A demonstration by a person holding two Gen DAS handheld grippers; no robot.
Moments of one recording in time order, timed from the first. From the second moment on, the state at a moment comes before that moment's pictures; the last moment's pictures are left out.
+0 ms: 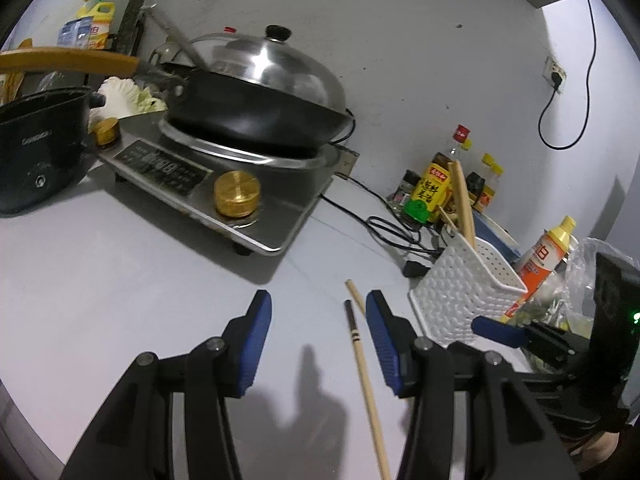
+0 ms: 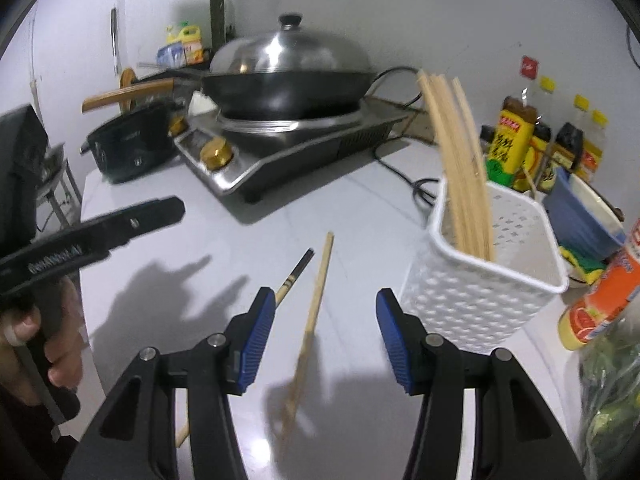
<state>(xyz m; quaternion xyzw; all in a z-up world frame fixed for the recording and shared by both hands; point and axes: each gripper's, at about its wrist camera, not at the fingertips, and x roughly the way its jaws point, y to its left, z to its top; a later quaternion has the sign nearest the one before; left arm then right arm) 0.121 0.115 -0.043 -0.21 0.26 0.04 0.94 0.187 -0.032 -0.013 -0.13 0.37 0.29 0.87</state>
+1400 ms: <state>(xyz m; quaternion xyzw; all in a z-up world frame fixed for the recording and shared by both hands) 0.130 0.124 -0.081 -0.21 0.31 0.05 0.93 0.233 -0.001 -0.079 -0.11 0.44 0.28 0.85</state>
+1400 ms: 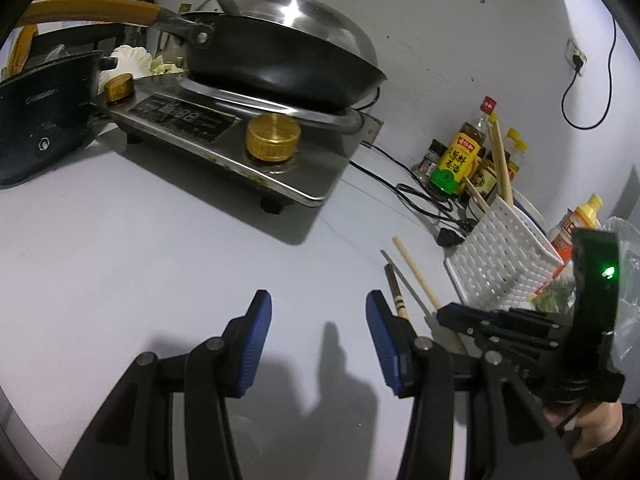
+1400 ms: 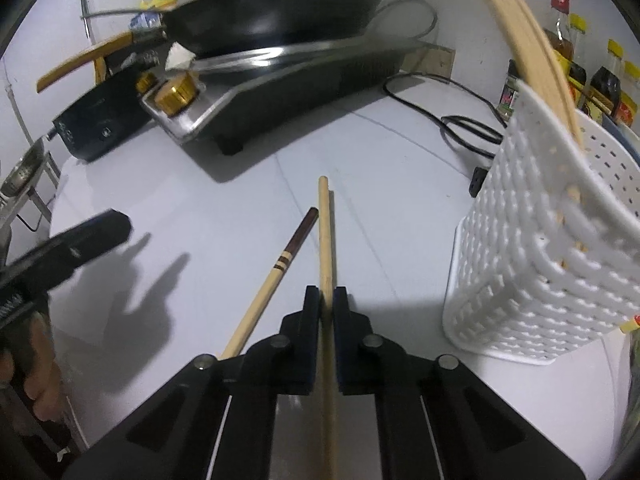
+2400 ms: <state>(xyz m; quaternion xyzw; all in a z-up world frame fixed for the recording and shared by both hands) 0.169 0.015 -0.103 -0.06 0.41 0.00 0.91 0.194 -0.079 -0.007 -0.06 0.35 0.32 0.88</state>
